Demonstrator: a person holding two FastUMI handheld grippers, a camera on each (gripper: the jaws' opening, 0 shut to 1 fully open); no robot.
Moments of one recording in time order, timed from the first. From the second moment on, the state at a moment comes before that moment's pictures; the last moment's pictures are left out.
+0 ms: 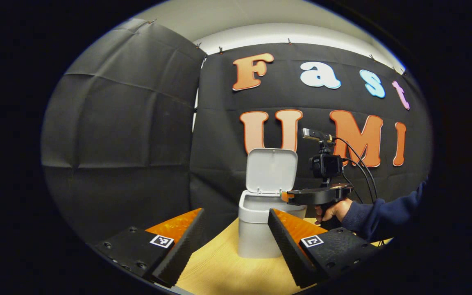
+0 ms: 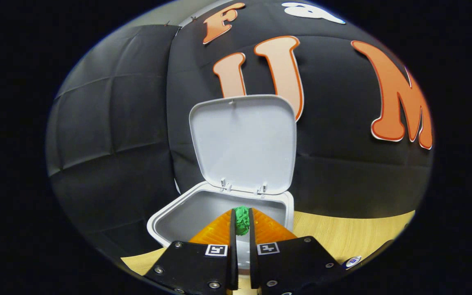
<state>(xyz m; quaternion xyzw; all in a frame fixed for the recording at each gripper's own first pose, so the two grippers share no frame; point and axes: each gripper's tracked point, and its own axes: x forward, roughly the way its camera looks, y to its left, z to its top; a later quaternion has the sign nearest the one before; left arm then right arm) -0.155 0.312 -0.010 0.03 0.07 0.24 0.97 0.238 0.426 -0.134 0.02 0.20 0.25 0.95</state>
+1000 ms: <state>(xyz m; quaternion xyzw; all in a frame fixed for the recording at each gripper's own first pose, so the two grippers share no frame) -0.056 0.142 -0.060 0.03 0.10 0.03 0.99 0.137 0.128 -0.062 0.04 0.11 0.07 0.99</state>
